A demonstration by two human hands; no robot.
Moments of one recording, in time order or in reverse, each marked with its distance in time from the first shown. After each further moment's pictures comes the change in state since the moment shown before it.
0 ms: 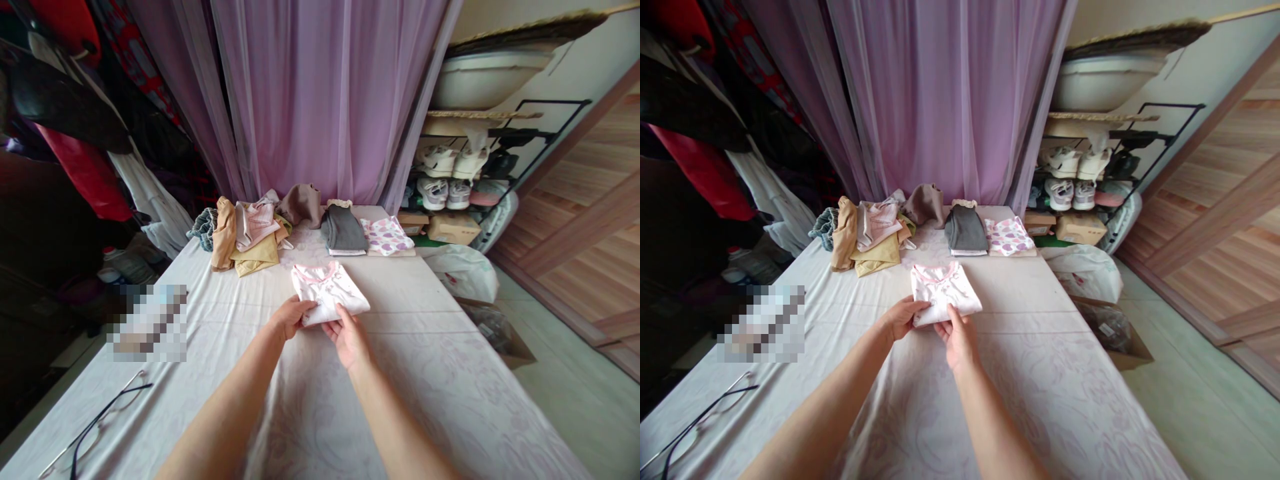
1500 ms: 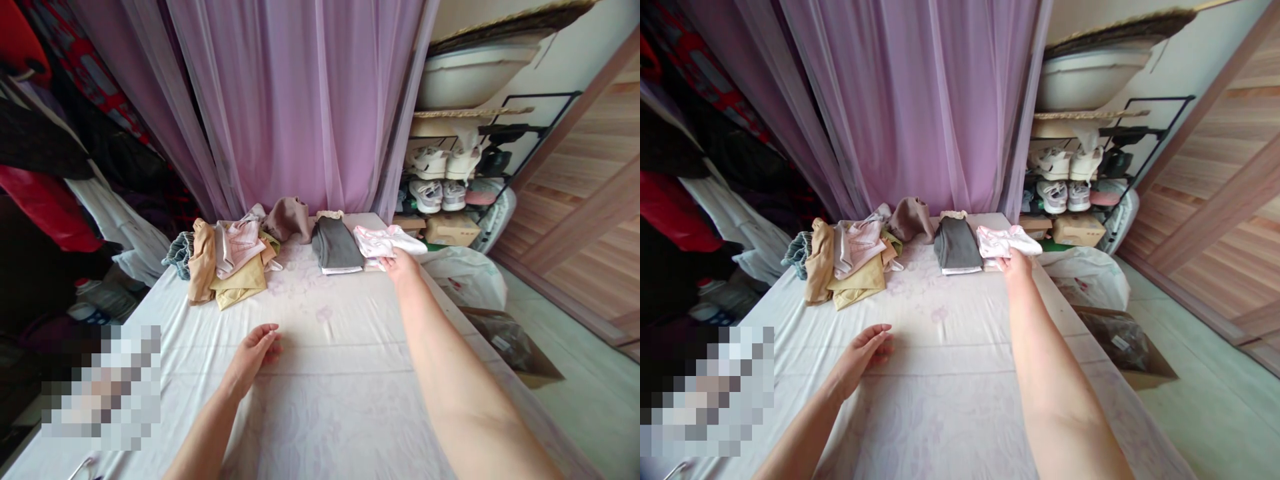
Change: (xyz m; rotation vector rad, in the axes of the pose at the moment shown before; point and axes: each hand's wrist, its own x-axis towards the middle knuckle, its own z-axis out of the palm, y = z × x) left_hand -0.008 0.009 -0.060 0.172 0.219 0.116; right_hand 0.220 -0.203 -0.013 0.183 0.291 -0.269
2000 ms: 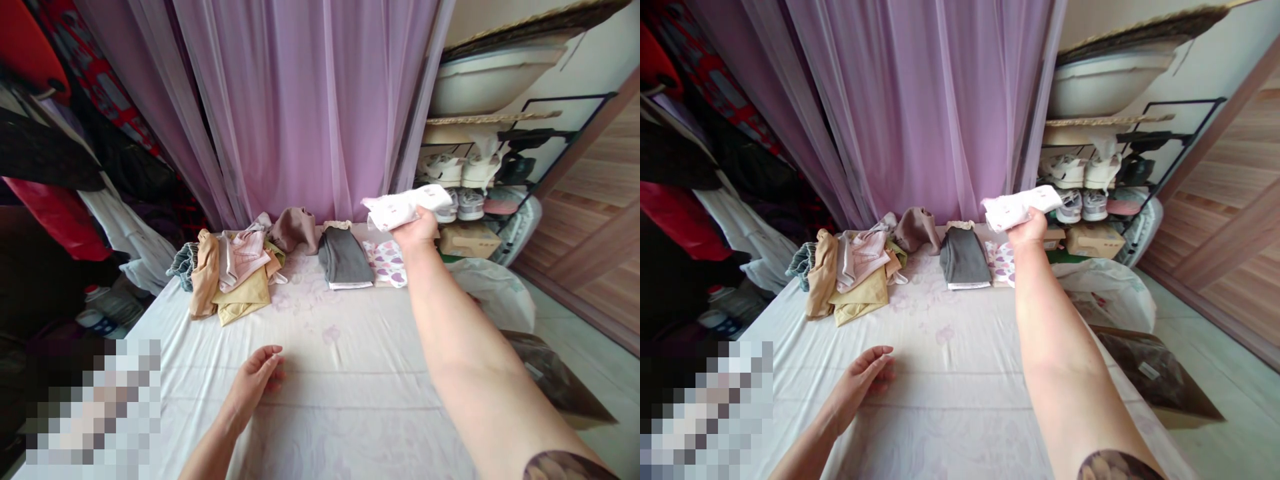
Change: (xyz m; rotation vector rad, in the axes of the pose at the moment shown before) left_hand 0.000 -0.005 -0.003 0.059 0.019 -0.016; right_hand 0.007 -0.061 0.100 0.289 -0.479 -0.154
